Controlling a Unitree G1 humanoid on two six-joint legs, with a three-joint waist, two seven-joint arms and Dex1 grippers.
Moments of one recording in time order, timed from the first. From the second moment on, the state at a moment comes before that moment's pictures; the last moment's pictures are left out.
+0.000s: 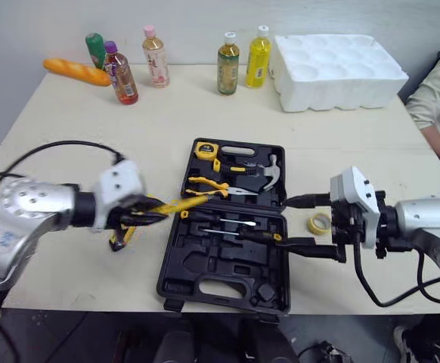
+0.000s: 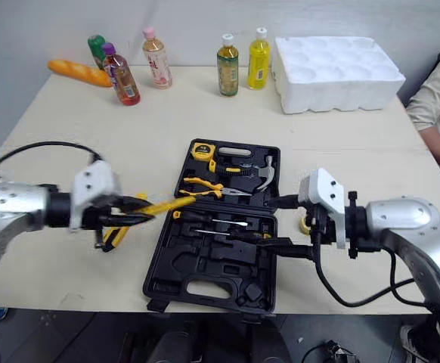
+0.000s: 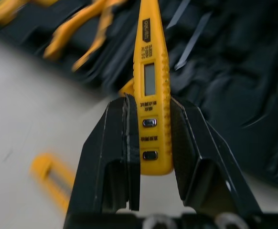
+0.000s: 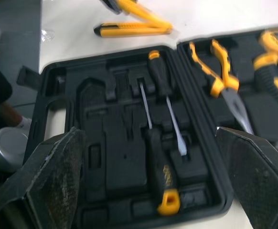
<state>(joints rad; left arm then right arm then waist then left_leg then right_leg) -0.48 1.07 -0.10 -0.45 -0.46 0.72 -1.03 -0.24 -0.96 -0.12 -0.58 0.73 0.75 0.99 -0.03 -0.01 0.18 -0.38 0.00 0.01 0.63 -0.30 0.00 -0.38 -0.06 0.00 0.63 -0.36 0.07</state>
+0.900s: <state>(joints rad) -0.77 0.82 -0.49 -0.14 -0.06 0.52 -1.27 -0.01 -0.94 -0.20 -0.75 0.73 0.79 0.80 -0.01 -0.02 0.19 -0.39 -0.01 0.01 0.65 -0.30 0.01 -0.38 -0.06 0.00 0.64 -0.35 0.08</state>
